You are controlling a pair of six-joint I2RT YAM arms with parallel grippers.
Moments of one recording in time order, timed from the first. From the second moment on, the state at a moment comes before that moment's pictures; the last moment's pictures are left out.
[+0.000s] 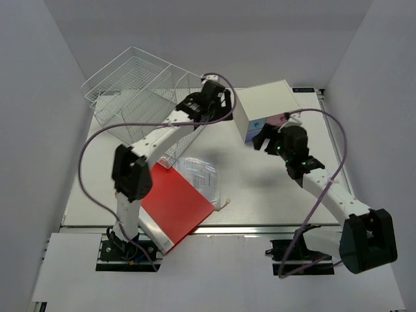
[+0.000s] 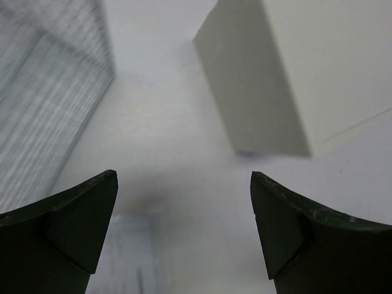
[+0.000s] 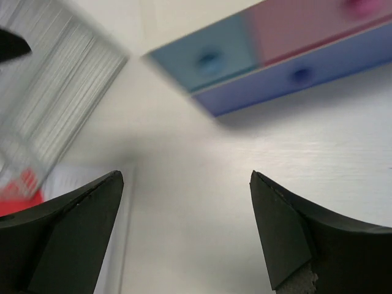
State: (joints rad) left arm -0.68 2.13 2.06 -0.57 -0.25 -0.52; right arm 0.26 1.20 0.72 0.10 0.00 0.47
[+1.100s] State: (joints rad) left arm -0.67 1.00 0.64 -1.27 -0.33 -1.72; right arm 0.96 1.89 1.24 -0.24 -0.14 0.28
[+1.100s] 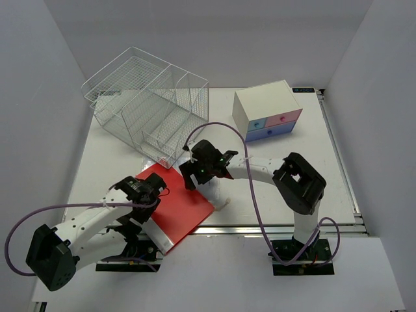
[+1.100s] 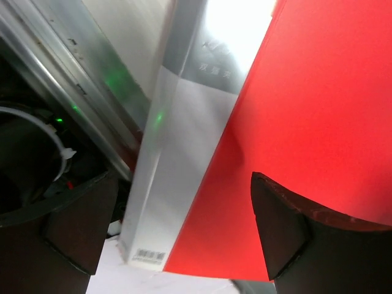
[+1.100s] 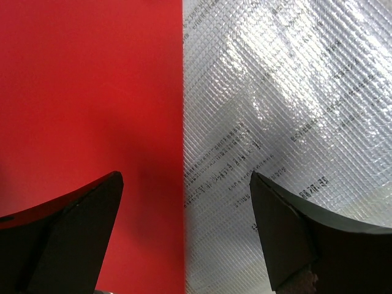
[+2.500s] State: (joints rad) left arm -0.65 0.96 0.45 -0.78 -0.40 -1.51; right arm 0.85 2.07 1.44 -0.30 -0.36 0.27
